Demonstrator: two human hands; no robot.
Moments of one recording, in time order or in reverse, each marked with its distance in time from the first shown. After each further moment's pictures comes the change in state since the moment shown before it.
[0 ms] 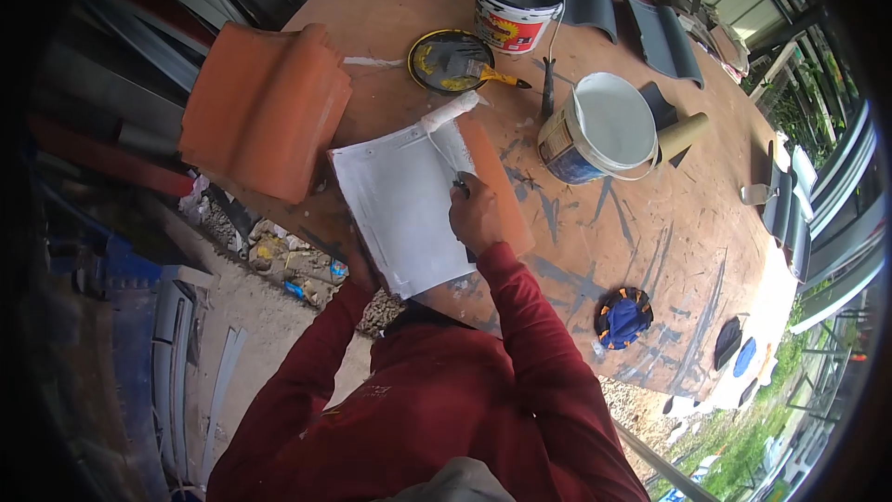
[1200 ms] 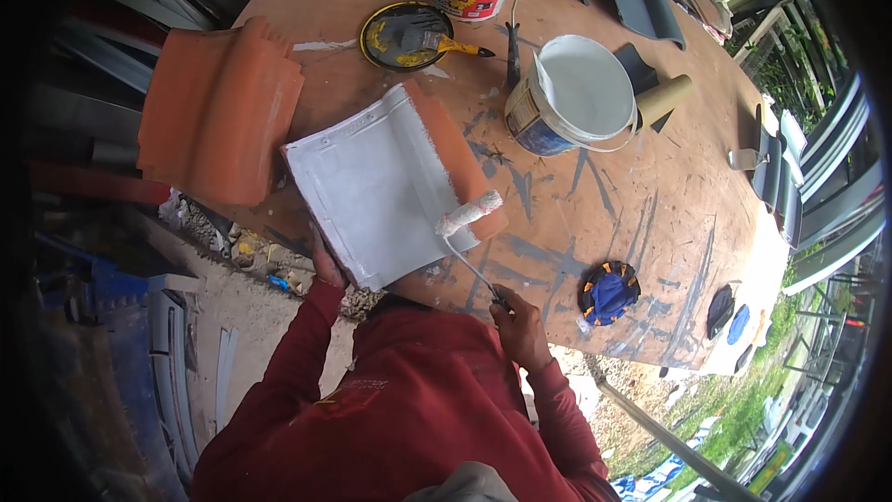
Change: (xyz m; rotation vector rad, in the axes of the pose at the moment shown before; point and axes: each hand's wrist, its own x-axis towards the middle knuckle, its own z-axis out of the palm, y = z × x) left_hand 0.009 -0.010 -0.030 0.074 0.104 0.003; right_hand -0.175 0.072 -0.107 0.026 -0.130 0.216
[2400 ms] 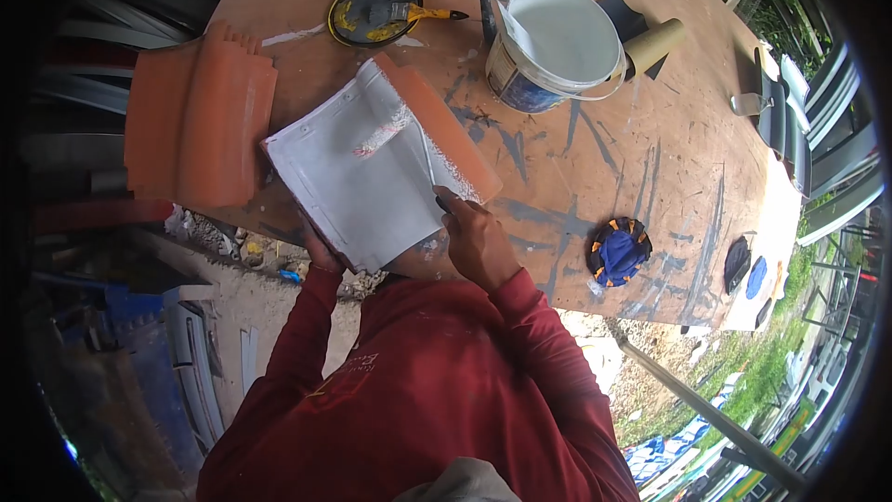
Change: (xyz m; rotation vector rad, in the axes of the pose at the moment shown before) left_hand -0.001 0.005 0.004 0.048 -0.013 -0.030; right_hand 0.077 -0.064 0.028 -0.064 -0.021 -0.233
